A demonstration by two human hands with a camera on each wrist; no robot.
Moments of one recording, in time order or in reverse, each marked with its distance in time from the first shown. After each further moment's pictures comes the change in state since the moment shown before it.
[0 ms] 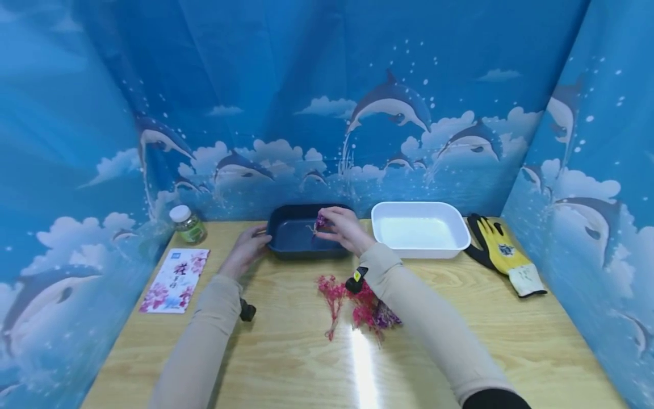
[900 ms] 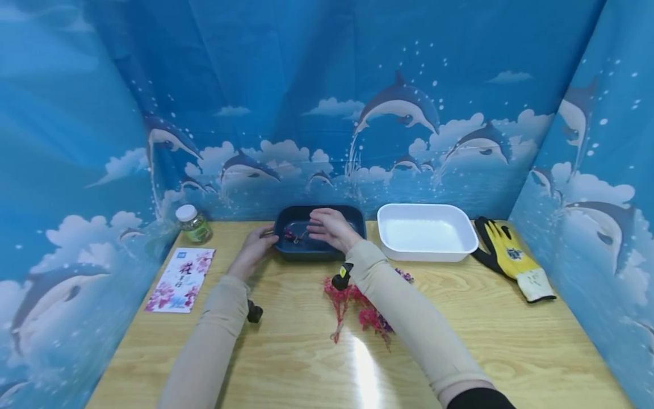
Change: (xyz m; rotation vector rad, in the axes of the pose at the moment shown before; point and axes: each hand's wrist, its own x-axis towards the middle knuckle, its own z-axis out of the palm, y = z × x) left_hand 0.004 -0.004 0.006 0.006 0.026 0.043; right_hand 0.023 0.005 0.032 0.025 -0.069 0.088
